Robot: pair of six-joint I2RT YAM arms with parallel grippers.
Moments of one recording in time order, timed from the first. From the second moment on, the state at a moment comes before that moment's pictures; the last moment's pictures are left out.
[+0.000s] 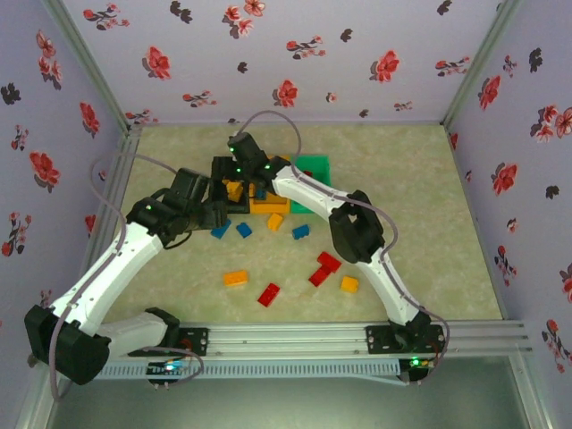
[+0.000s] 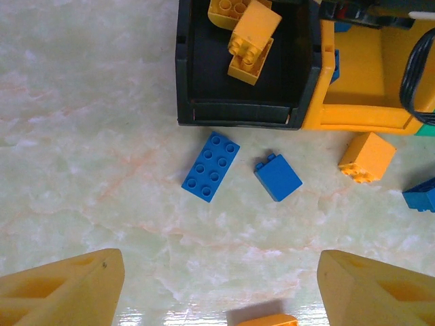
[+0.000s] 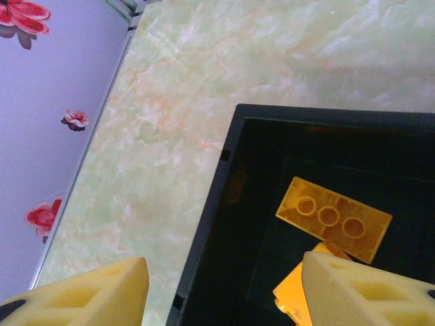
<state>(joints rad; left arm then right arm) -0.52 1.14 1.09 -0.94 -0.21 -0.47 0.82 2.38 2.13 -0.36 -0.06 0.67</state>
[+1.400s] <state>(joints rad) -0.45 1.46 0.93 -0.70 -0.21 -0.44 0.66 1.37 1.16 -0.32 0.16 0.62</state>
